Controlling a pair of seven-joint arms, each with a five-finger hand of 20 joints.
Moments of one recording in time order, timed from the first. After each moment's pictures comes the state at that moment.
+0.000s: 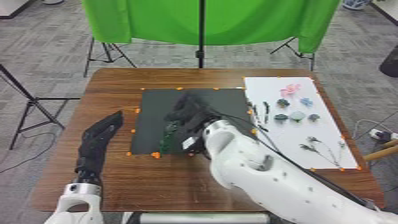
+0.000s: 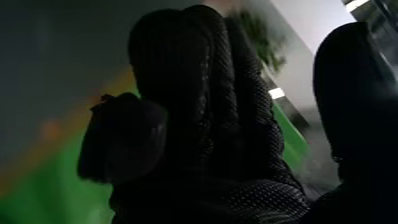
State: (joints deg) left arm 120.7 -69.9 -92.5 -112.4 65.2 6.6 17.0; right arm -63.1 -61.6 32.2 -105.7 -107.3 13.8 31.6
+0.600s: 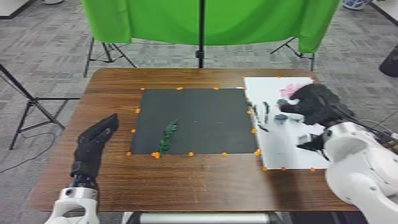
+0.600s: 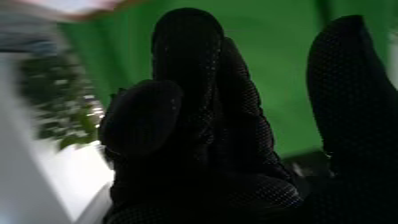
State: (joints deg) left arm 122.7 -70.4 -93.9 -113.3 65.4 7.0 16.8; right arm -104.7 -38.4 83.7 -124.6 -119.2 1.7 34.6
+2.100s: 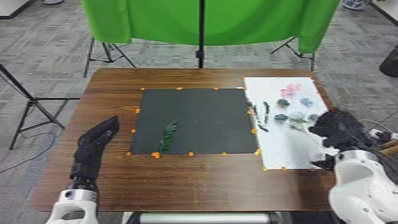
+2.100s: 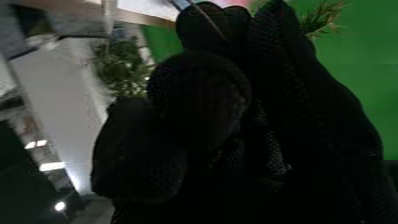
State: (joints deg) left arm 123.9 -70.7 -94.3 -114.2 65.9 6.9 15.5; right arm -112.3 -40.5 83.2 -120.3 -124.2 17.8 37.4
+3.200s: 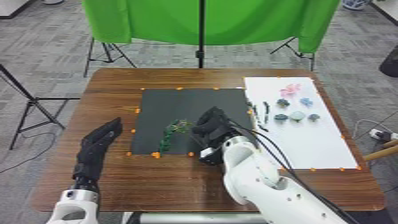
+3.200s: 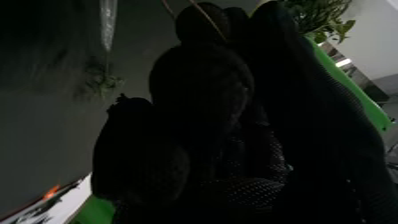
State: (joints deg) left arm 124.1 -71.0 -94.5 -114.5 66.2 5.4 13.5; right arm -76.6 -62.7 41.3 -105.8 -107.1 16.4 35.9
